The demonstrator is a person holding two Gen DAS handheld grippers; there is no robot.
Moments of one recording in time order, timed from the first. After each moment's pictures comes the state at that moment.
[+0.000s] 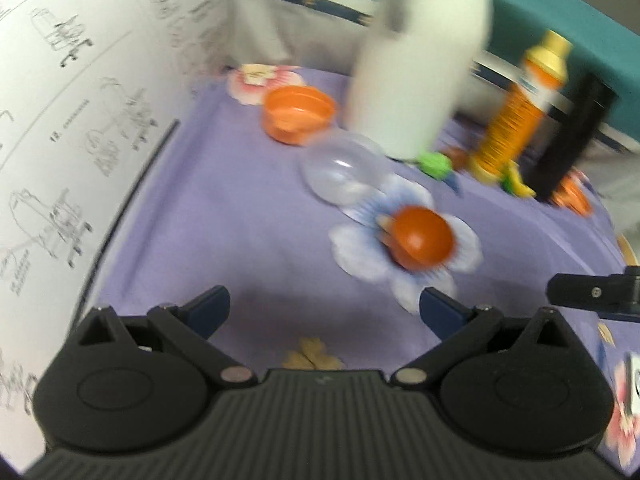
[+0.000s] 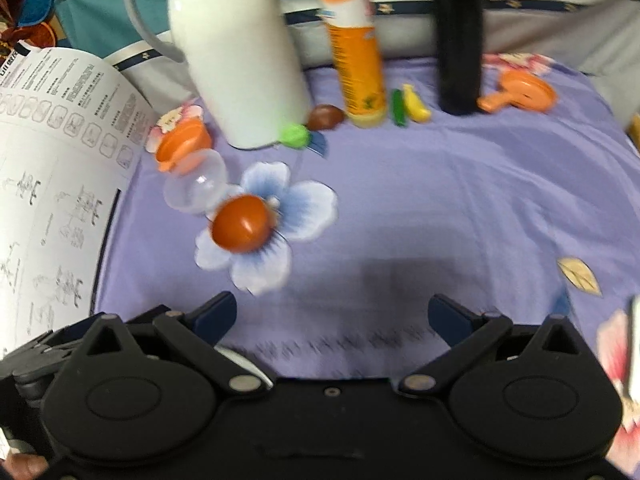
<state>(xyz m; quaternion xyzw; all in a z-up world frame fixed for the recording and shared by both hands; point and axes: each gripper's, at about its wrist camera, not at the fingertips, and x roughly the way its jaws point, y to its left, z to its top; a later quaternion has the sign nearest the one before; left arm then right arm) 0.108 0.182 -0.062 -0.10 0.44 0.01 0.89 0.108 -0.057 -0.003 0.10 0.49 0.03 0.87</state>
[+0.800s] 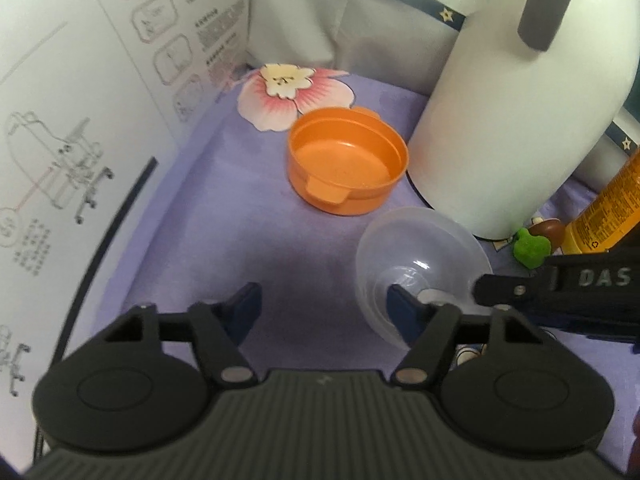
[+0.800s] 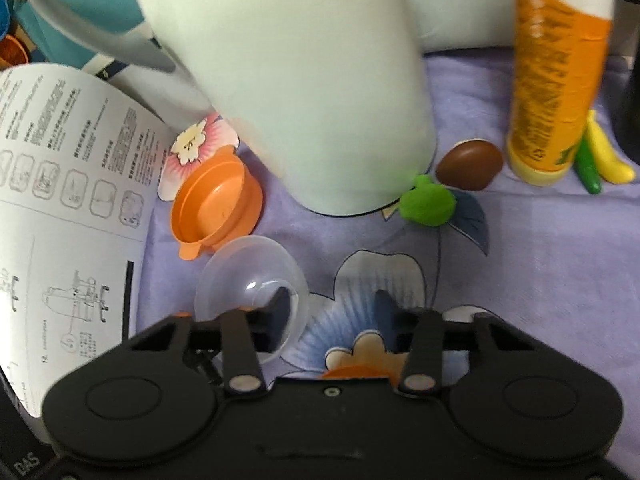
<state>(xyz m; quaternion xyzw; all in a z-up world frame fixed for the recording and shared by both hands) 0.249 0.206 -0.114 -0.11 0.46 0.06 0.88 0.289 0.029 -0.071 0.16 0.52 0.09 0.83</state>
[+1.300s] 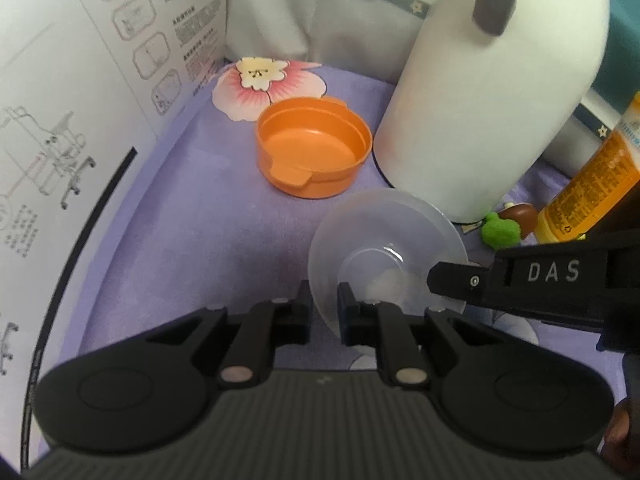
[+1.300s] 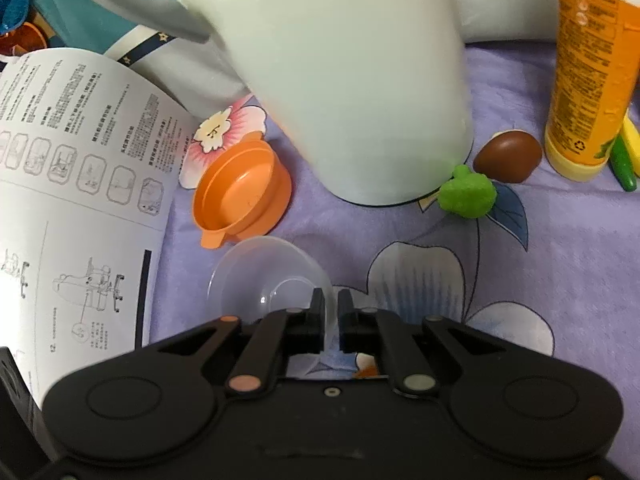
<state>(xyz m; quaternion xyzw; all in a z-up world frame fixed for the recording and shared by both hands) 0.233 0.193 -0.098 -0.11 0.46 0.04 0.88 0.280 0.043 -0.068 0.16 0.51 0.12 0.84</state>
